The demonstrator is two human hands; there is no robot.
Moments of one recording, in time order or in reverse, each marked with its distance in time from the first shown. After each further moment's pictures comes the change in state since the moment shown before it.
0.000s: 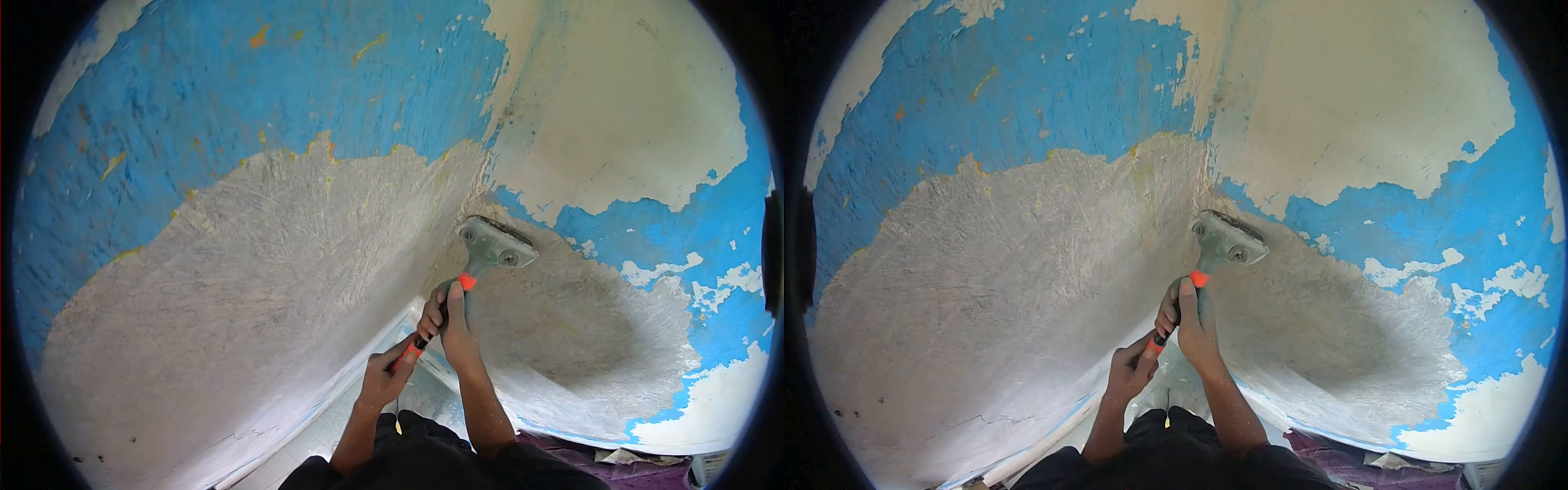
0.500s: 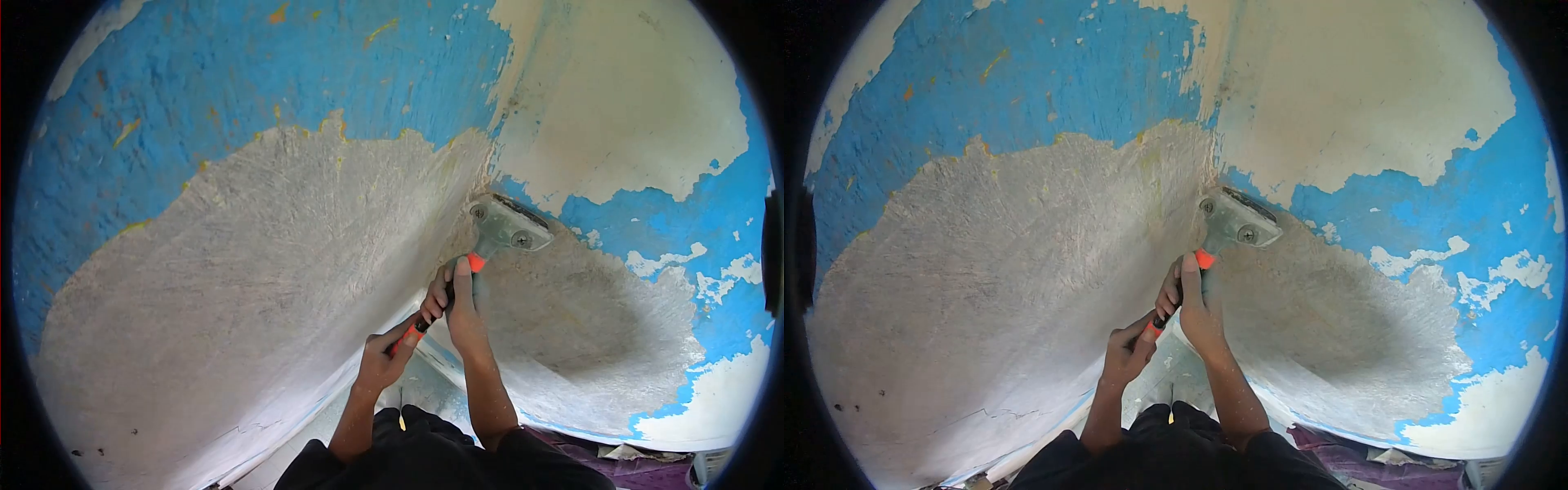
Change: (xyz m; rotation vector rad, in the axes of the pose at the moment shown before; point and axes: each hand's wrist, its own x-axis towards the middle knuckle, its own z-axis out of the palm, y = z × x) left_hand 0.011 0.016 -0.012 0.090 0.011 0.009; right_hand 0.002 -0.016 0.013 0.017 0.008 -0.005
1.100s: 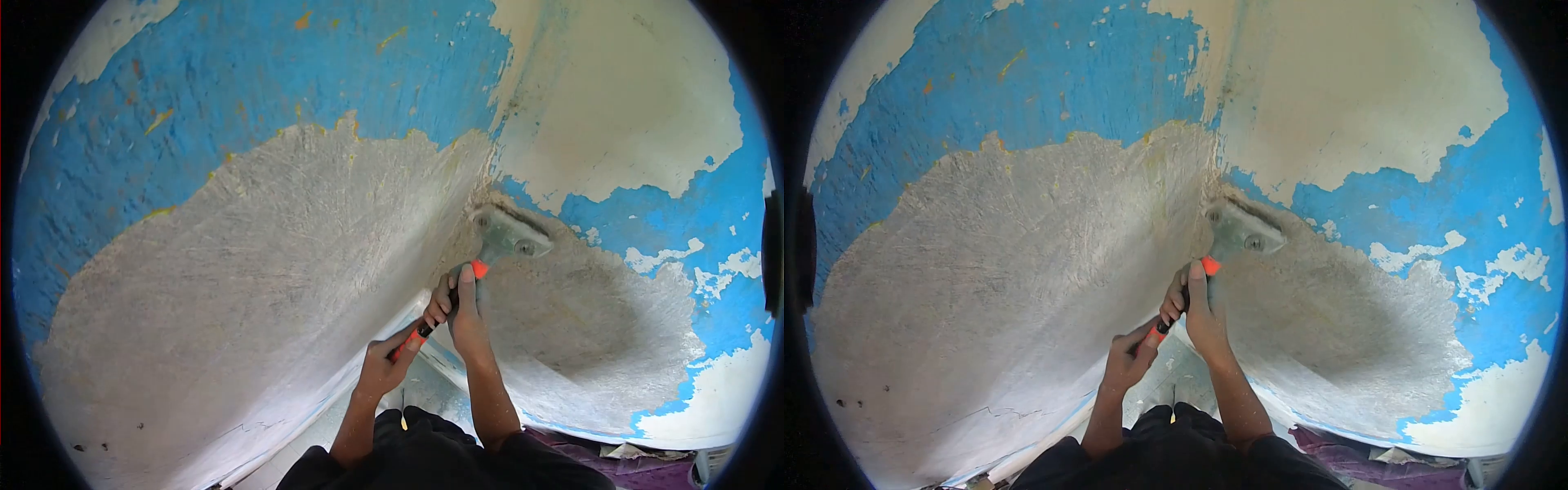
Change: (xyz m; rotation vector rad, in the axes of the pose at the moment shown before) left_hand -0.003 0.011 -0.004 0.059 0.006 0.032; right_hand -0.007 0.007 -0.003 0.017 0.033 -0.006
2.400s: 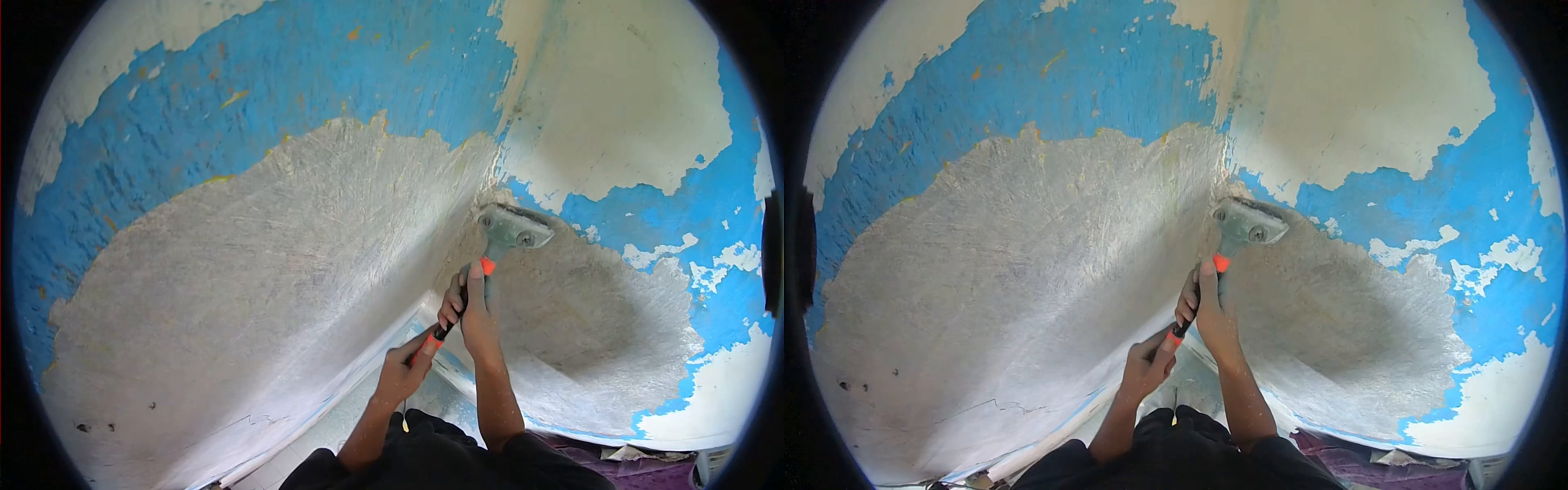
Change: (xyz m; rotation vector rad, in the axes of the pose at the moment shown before) left_hand -0.020 0.008 0.019 -0.214 -0.057 -0.144; right_hand -0.003 -0.015 0.004 -0.078 0.051 0.060
